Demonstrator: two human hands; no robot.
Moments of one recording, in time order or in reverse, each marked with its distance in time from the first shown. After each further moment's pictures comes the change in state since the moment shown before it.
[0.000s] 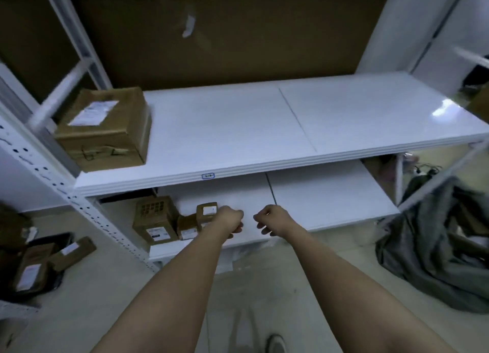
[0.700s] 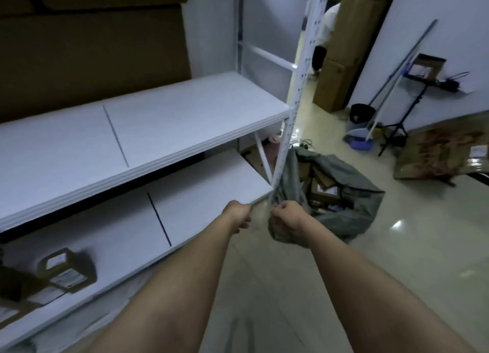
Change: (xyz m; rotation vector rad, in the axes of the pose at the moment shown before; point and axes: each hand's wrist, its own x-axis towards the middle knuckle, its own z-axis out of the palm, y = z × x) left_hand -0.148 0.139 0.430 0.291 -0.376 0.254; right_hand -0.170 0.312 -0.340 0.291 0.446 0.251
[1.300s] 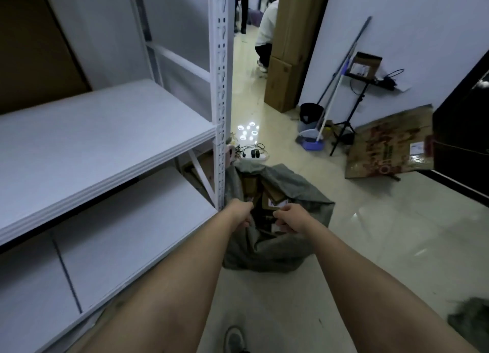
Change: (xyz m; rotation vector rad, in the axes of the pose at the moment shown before) left_hand 0.160 0.201 0.193 0.079 -0.199 0.024; right_hand 0.183 0.087 -0.242 0.059 0.082 0.187
